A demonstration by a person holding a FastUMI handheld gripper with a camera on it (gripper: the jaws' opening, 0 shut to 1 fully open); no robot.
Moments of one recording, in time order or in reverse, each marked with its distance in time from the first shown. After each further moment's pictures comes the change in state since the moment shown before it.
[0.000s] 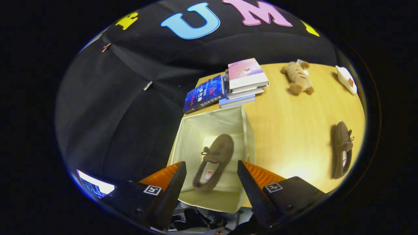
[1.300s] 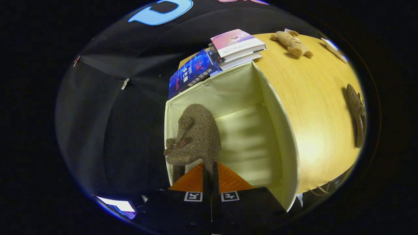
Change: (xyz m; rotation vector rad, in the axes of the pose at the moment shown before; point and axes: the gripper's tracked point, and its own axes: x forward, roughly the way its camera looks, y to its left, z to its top) arm 0.111 0.048 -0.057 0.282 0.189 -0.081
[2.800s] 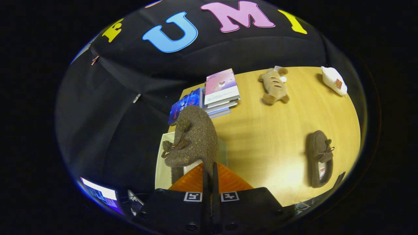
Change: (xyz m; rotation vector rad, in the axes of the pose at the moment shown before) arm -0.130 -0.071 0.097 -0.152 -0.174 0.053
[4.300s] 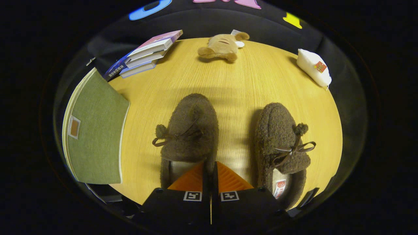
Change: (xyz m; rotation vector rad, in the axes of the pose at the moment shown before) arm 0.048 -0.280 -0.082 -0.151 0.158 -0.391
